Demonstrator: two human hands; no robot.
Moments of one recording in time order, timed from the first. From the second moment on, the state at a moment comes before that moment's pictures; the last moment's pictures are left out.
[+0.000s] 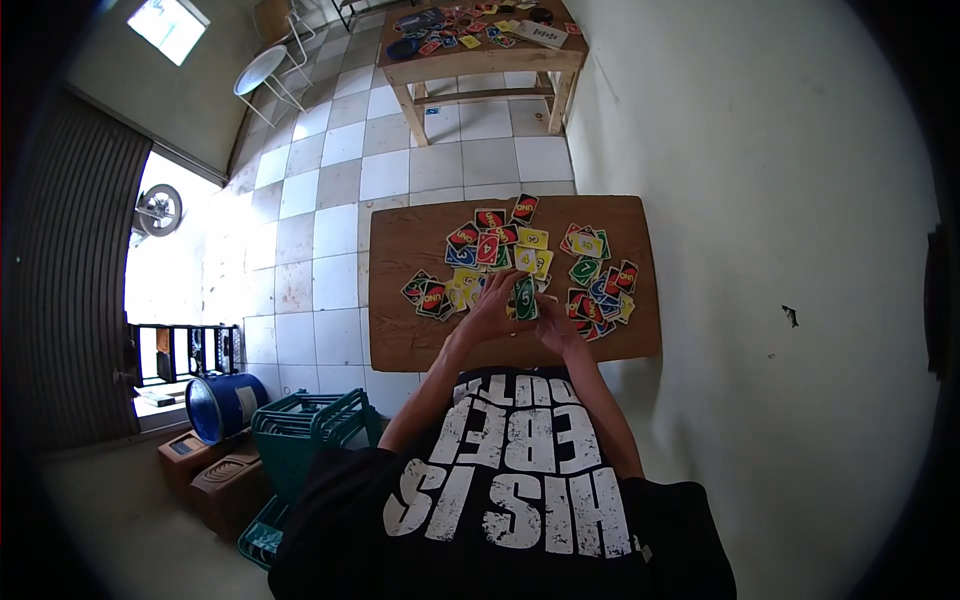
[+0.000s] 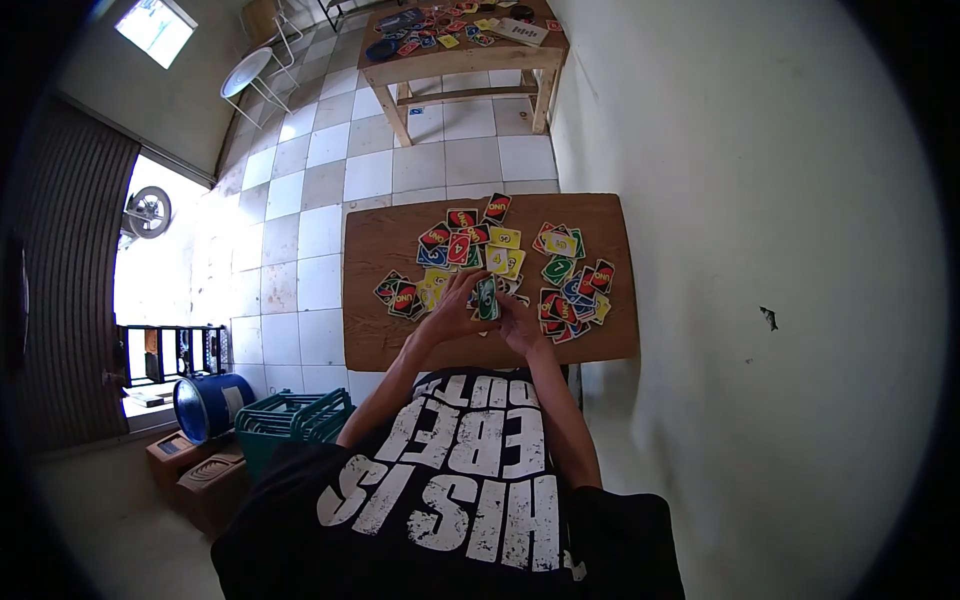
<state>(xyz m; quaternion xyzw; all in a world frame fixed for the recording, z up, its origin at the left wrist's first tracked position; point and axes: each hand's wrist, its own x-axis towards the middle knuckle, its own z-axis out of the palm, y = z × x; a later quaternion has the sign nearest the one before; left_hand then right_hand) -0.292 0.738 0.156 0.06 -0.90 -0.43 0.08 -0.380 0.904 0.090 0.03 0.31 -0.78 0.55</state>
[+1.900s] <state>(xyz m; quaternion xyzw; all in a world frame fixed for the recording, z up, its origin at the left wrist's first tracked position) -0.275 0.765 0.011 0.34 -0.90 -0.28 -0.05 -0.369 0.994 0.070 0.18 0.52 -0.68 0.49</state>
